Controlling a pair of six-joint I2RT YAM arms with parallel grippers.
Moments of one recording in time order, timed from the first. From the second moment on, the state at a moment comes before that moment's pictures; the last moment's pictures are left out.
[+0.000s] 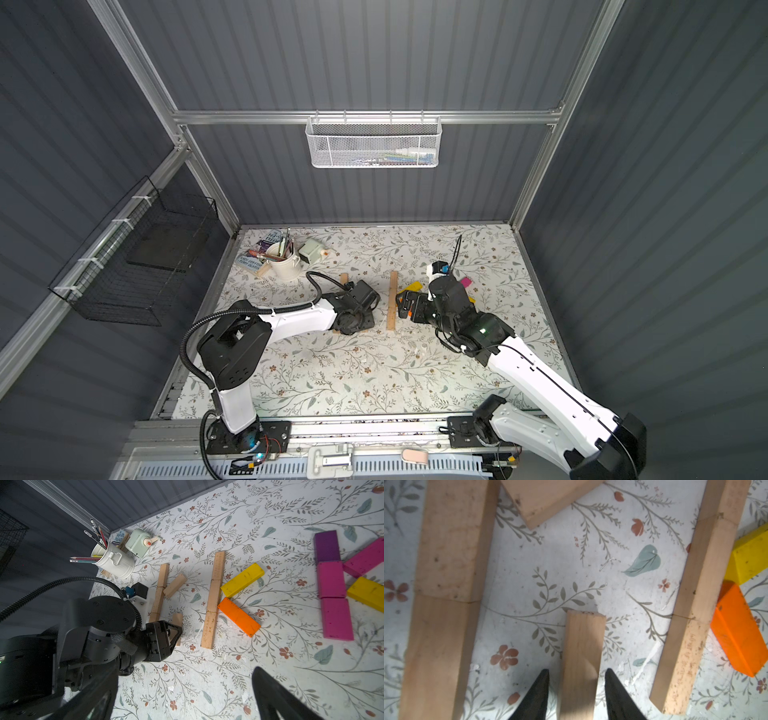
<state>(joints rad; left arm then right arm) -0.84 1.87 1.17 -0.46 -0.15 -0.96 0.65 0.98 0.88 -0.50 0.07 0.66</state>
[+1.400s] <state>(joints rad) -0.24 0.67 0.72 -0.67 0.44 0.35 0.83 1.96 1.43 -0.66 0.02 0.64</state>
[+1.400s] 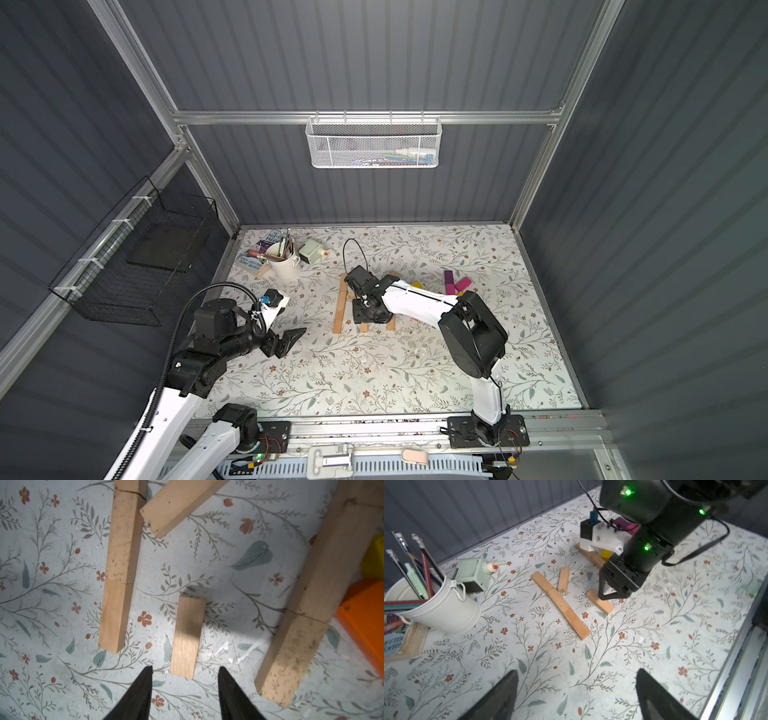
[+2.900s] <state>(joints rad) -0.24 0.67 0.69 -0.63 0.40 0.38 0.79 2.17 1.64 -0.69 -0.08 0.10</state>
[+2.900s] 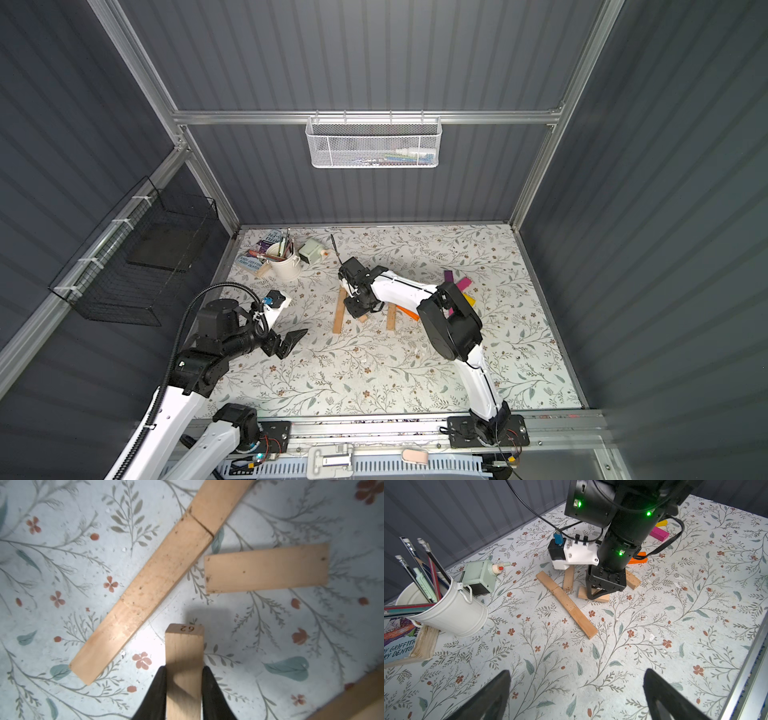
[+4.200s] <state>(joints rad) -0.24 0.69 0.69 -0.63 0.40 0.38 0.77 2.02 1.49 -0.58 -0.07 0.10</state>
